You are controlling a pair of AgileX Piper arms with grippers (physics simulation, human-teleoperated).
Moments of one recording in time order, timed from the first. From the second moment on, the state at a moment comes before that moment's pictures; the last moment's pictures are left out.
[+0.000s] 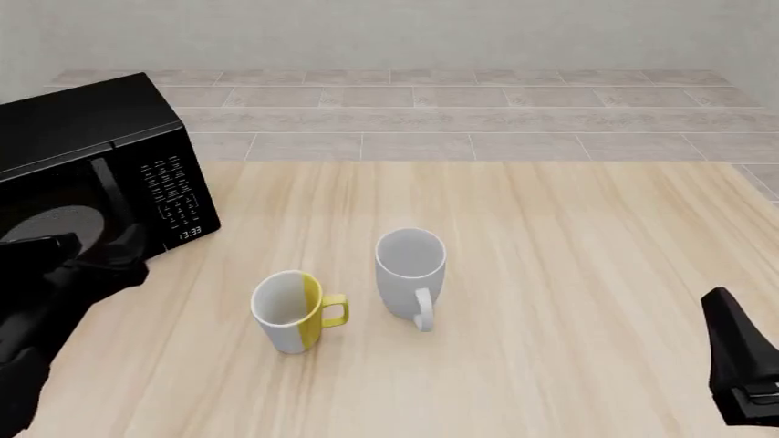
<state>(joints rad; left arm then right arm) 0.10 1.28 -0.22 -0.82 -0.08 0.05 0.00 -0.06 -0.02 0.02</state>
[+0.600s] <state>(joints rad) 0.01 0.75 -0.17 -0.44 -0.08 0.06 0.00 -0.06 -0.02 0.02</state>
